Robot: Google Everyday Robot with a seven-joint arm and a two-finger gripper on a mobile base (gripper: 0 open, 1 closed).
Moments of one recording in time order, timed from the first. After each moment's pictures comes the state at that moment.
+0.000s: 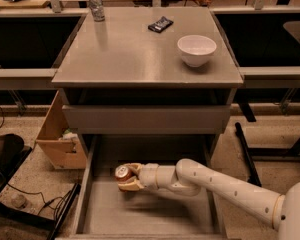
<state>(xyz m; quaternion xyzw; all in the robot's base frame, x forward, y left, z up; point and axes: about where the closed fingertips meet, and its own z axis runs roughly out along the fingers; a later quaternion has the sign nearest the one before) 0.552 0.099 0.463 -0.50 0.63 0.38 0.46</state>
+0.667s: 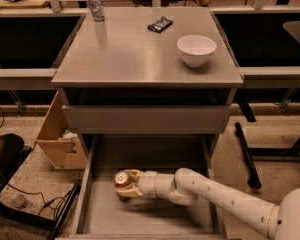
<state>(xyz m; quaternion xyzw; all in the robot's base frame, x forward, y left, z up) 0.543 0.108 0.431 -0.48 0.63 0.40 0.47</state>
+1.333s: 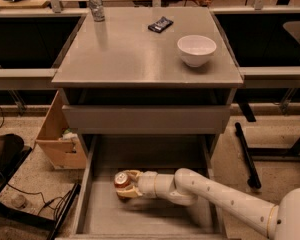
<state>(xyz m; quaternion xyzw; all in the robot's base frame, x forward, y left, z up) 0.542 0.107 0.429 -0.48 0.63 0.40 0.47</state>
